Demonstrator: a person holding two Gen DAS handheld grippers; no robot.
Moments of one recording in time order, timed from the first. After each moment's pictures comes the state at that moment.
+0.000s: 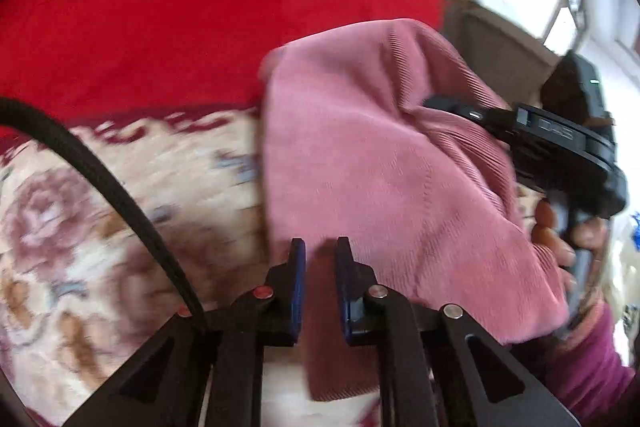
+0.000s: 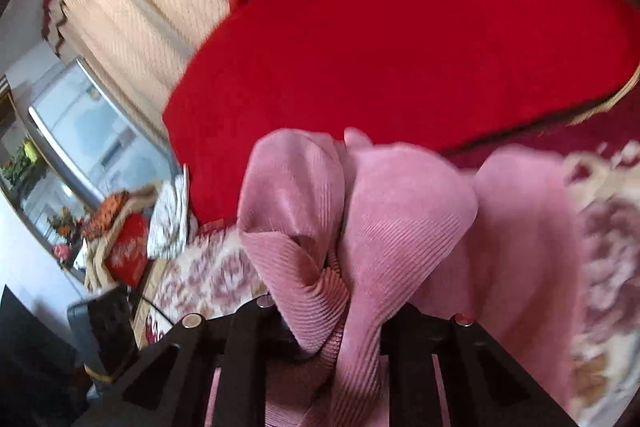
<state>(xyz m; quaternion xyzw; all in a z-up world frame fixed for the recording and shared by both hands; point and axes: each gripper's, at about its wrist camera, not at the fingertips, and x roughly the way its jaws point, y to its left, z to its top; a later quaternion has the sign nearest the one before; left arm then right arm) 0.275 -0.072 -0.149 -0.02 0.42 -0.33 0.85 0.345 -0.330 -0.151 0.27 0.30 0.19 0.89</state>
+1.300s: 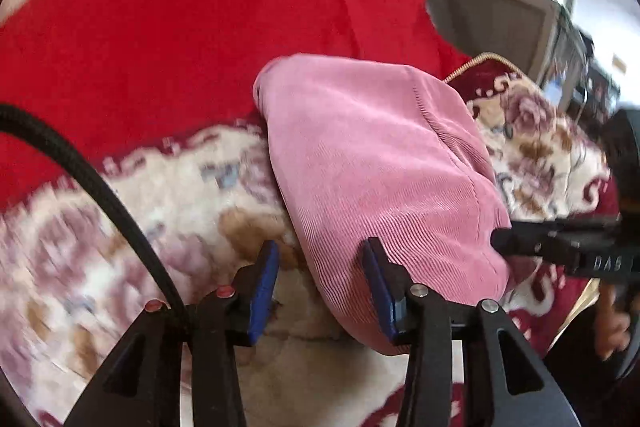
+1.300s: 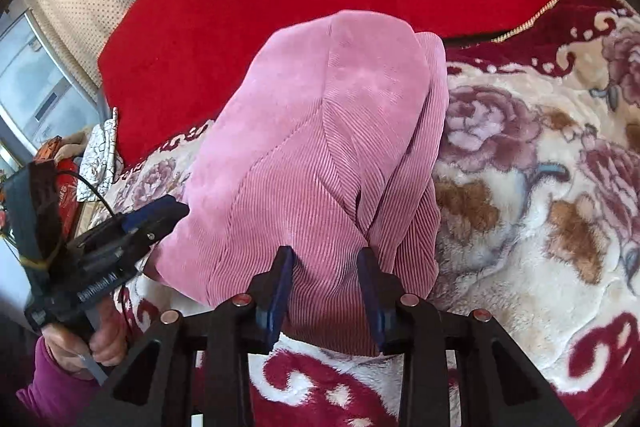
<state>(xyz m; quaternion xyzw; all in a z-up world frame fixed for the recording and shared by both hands) 0.241 -0.110 -0.172 0.10 0.37 -0.28 0.88 0.251 -0.348 -0.208 0.18 0.42 0.09 0.88</state>
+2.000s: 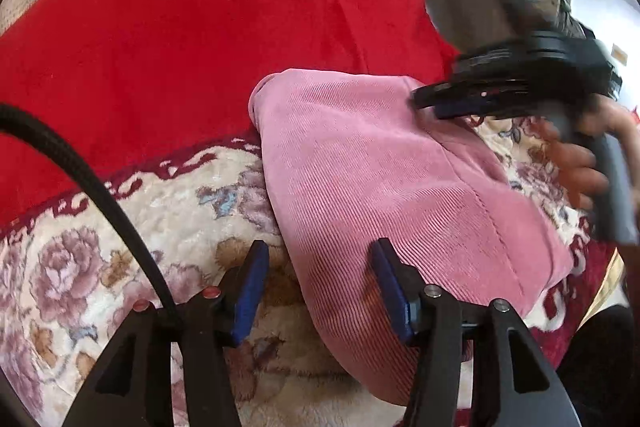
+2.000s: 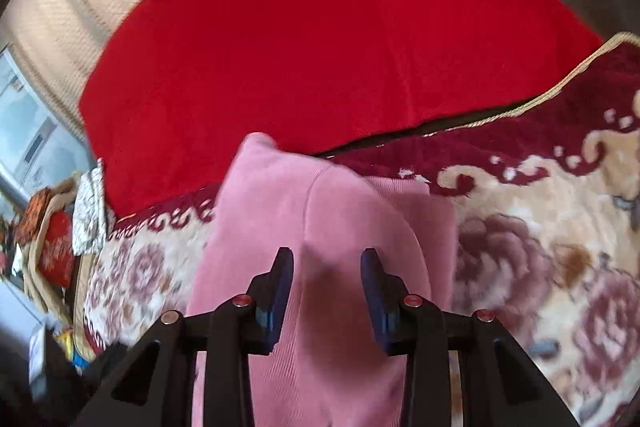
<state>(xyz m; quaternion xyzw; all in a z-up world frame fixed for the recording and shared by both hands) 0.254 -0.128 -0.175 0.11 0.36 -0.27 0.89 0.394 -0.383 -0.162 0.21 0.42 0.07 0.88</state>
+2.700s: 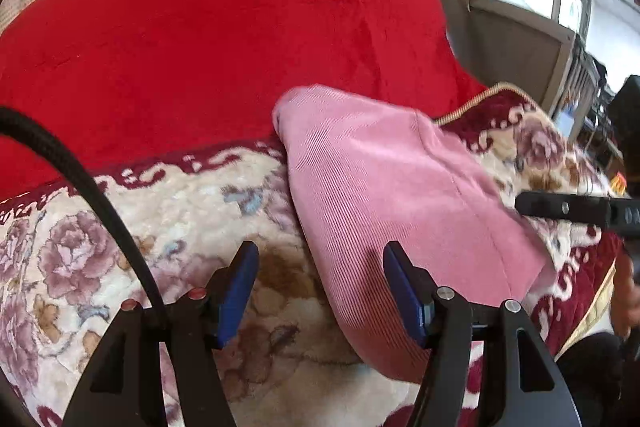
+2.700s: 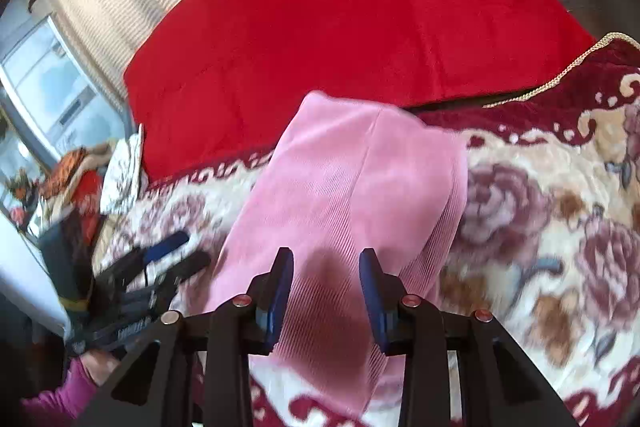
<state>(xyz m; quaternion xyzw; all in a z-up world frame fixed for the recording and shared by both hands) 0.246 -0.107 -0.160 0.07 0.37 -0.25 0.89 0.280 -0.346 -0.154 0.18 0.39 0.13 0.90</state>
